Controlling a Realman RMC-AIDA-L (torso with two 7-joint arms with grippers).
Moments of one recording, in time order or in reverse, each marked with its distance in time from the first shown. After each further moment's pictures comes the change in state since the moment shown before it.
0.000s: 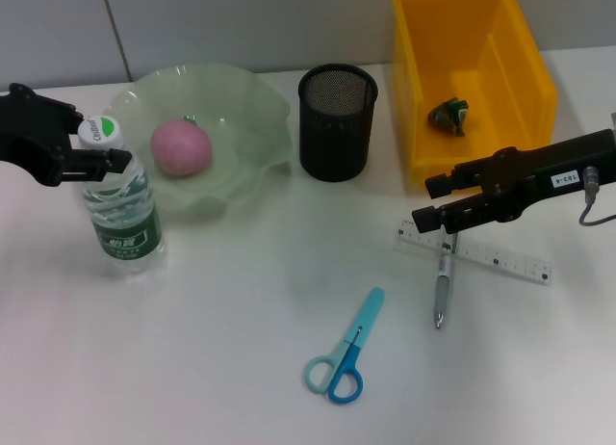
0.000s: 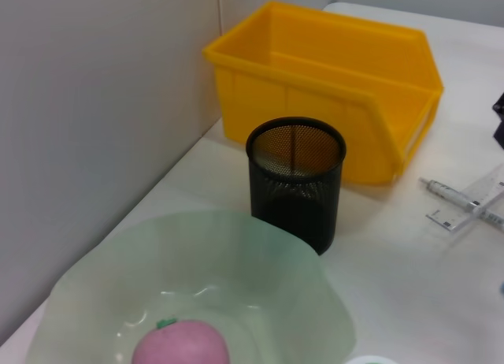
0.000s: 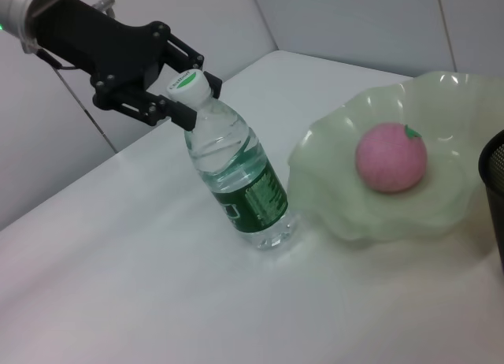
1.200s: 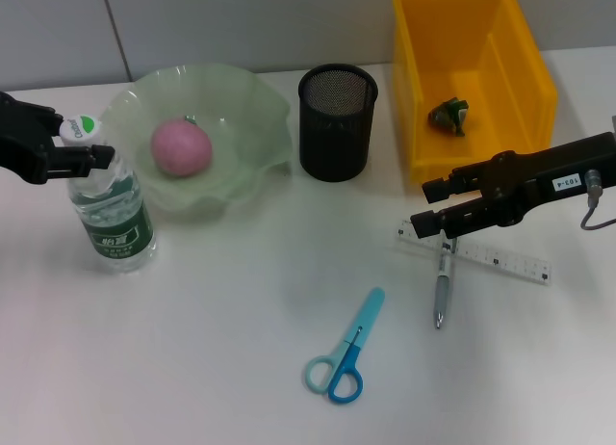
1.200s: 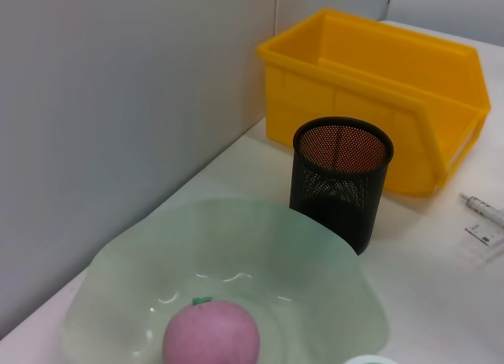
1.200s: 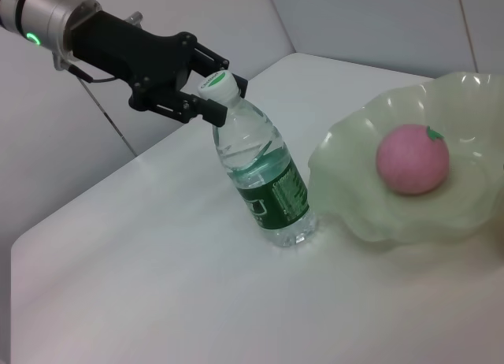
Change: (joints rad) left arm 0.013 0.000 -0.074 -0.063 0.000 -0.044 0.006; right arm -0.003 0.002 0.001 -0.004 0.010 -0.030 0.004
